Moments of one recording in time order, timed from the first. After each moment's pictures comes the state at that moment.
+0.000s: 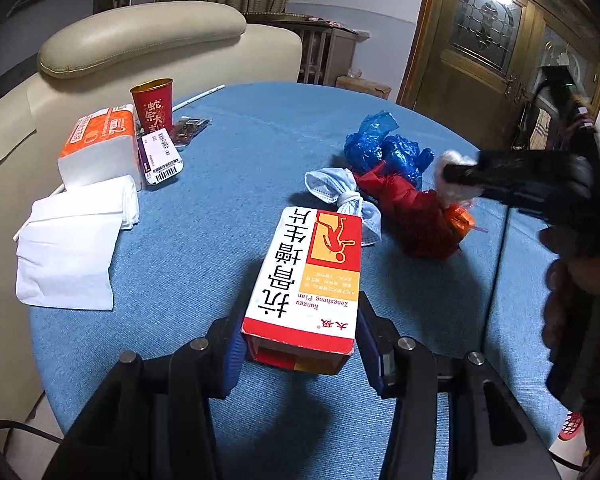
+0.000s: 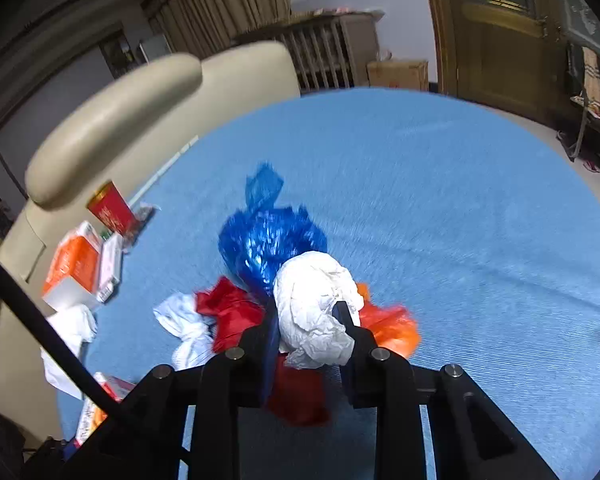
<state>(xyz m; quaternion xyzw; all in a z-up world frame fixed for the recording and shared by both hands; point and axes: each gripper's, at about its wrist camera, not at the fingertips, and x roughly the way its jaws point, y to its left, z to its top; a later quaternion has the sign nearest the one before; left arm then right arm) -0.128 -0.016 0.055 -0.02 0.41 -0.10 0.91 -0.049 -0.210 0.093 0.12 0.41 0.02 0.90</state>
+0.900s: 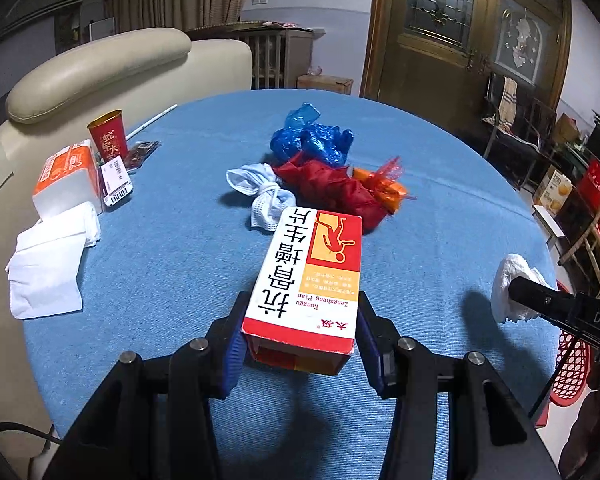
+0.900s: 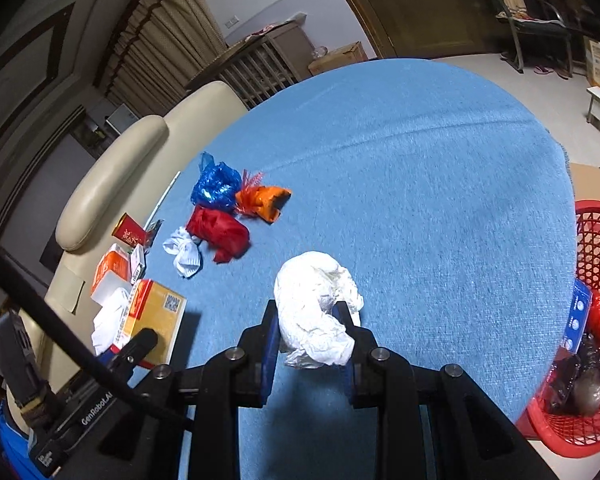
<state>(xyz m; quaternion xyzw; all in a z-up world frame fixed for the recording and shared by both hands) -0.165 -0.071 0.065 0.04 0.40 -0.15 0.90 -0.236 -0.283 0.079 0.28 0.39 -0.02 0.88</state>
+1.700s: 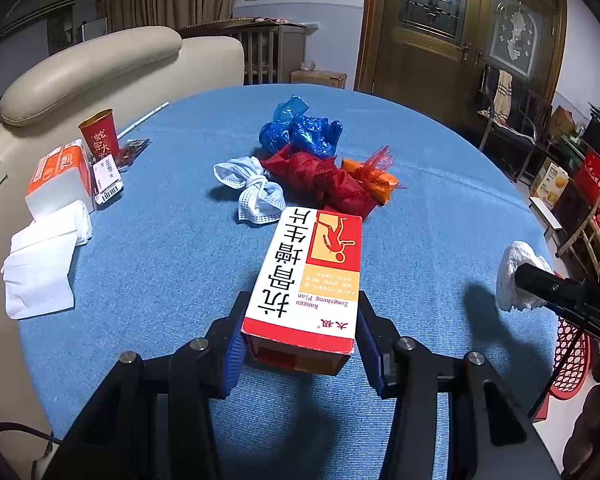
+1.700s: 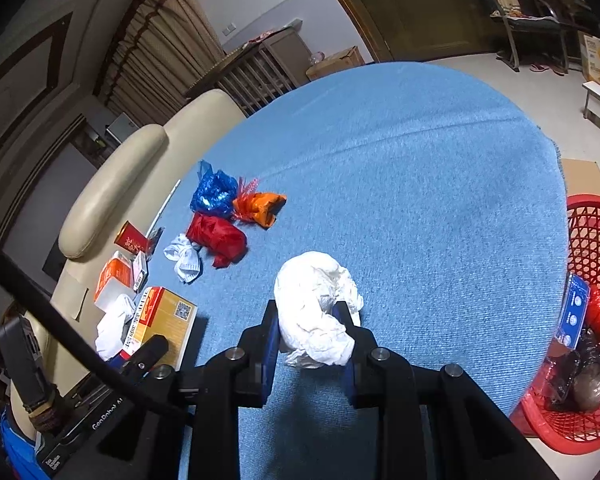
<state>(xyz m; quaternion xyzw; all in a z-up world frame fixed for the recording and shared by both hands) -0.167 -0.078 0.061 0.04 0.40 -0.16 0.90 -0.248 -0.292 0.082 0.29 0.37 -0.03 0.88</state>
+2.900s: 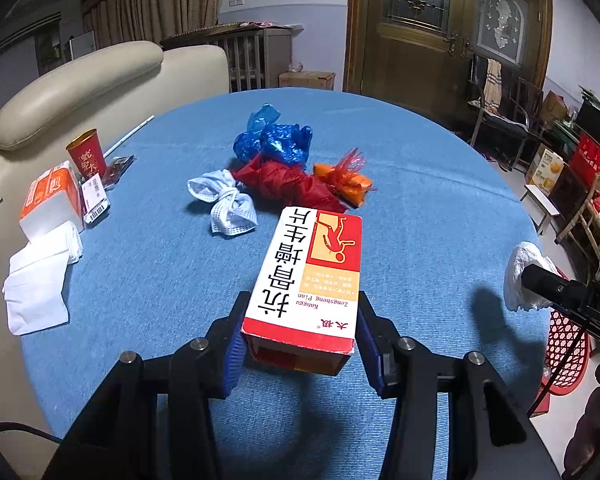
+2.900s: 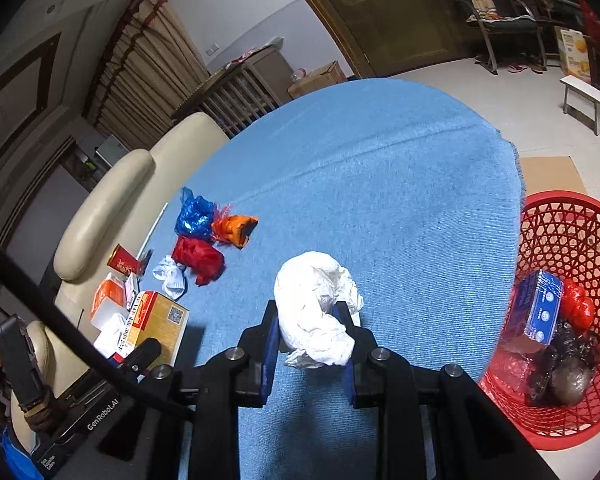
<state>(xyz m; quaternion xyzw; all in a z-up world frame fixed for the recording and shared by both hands) -0.174 -0.102 0.069 0.07 0.40 -0.17 0.90 -0.274 -0.318 0.087 0.31 0.35 -0.06 0.88</state>
